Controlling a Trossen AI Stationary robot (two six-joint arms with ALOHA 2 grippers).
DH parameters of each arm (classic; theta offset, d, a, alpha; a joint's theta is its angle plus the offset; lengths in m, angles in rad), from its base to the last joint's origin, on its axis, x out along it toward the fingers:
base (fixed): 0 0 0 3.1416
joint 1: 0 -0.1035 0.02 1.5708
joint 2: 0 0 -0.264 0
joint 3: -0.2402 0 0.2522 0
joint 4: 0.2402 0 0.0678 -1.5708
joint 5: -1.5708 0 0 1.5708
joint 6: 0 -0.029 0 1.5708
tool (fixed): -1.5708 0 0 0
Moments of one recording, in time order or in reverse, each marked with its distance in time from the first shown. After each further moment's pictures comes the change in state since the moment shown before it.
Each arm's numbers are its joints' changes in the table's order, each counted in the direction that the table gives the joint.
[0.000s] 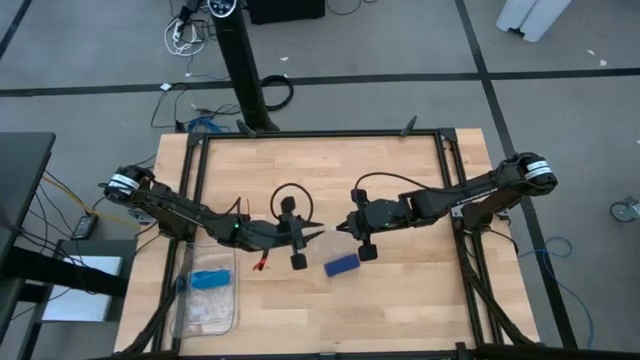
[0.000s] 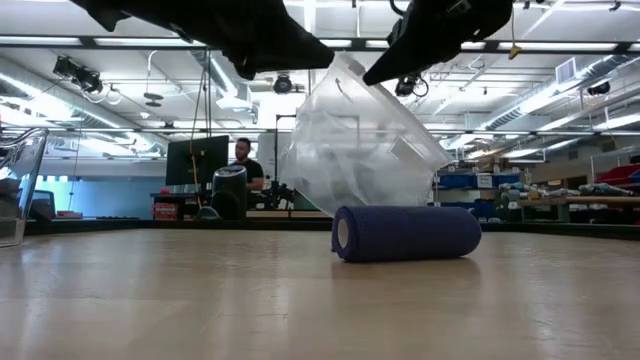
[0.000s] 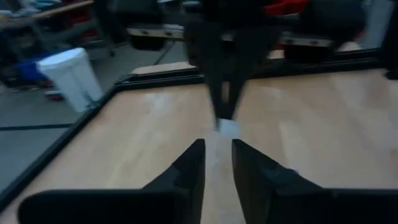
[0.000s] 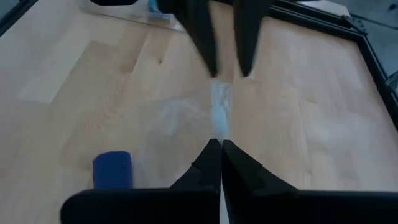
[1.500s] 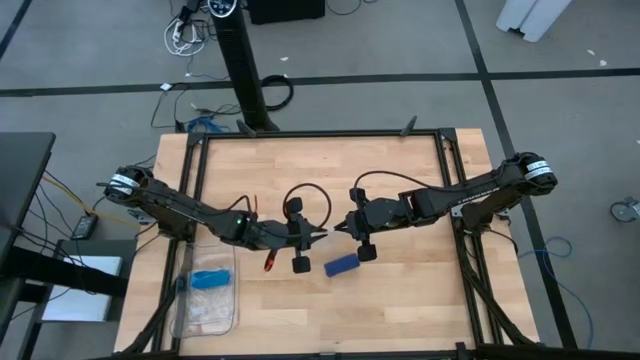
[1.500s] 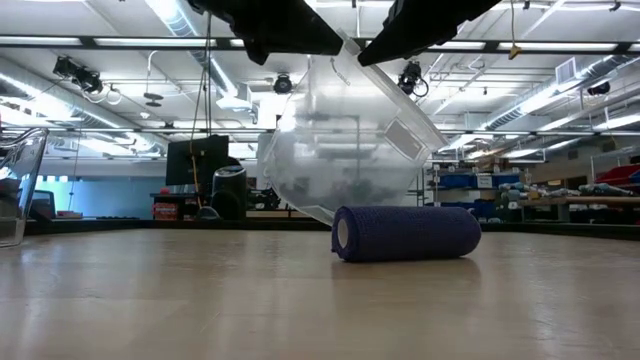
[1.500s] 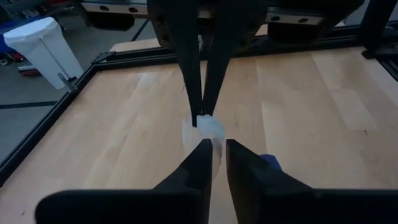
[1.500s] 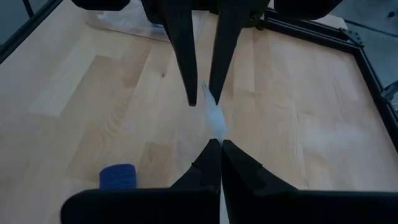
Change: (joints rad) left arm -0.007 0.004 -0.186 0.348 0.070 0.078; right arm -0.008 0.000 -0.054 0.034 -0.001 0.002
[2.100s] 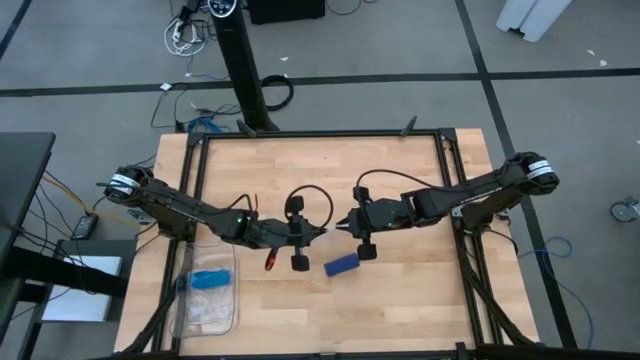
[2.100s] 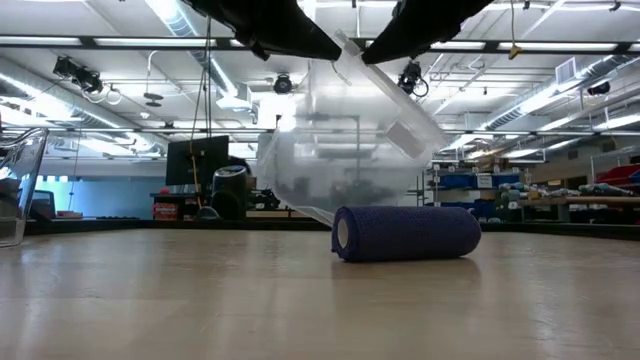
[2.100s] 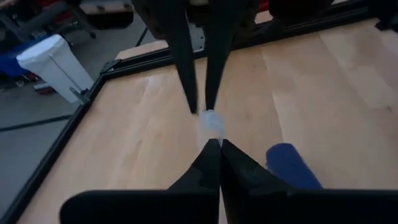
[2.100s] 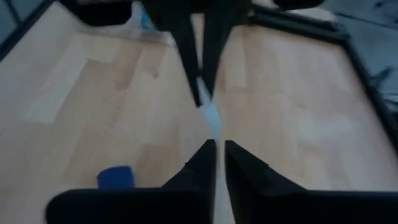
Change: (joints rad) left arm -0.007 0.000 0.000 0.015 -0.005 -0.132; right arm -0.015 -0.016 0.001 0.016 0.052 -0.057
